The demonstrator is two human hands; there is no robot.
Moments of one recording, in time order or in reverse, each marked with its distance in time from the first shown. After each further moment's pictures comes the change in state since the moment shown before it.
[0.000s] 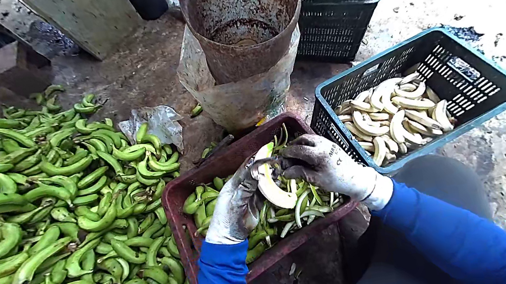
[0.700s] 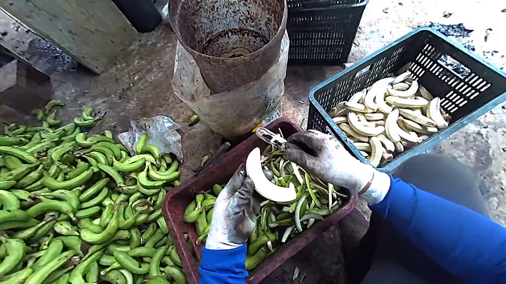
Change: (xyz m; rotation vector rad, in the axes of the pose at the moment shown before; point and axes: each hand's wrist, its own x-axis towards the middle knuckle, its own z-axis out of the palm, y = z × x) left_hand 0.003 -0.005 -0.004 -0.015 0.046 0.034; right_hand 0.005 0.002 -0.015 0.152 -0.008 0.438
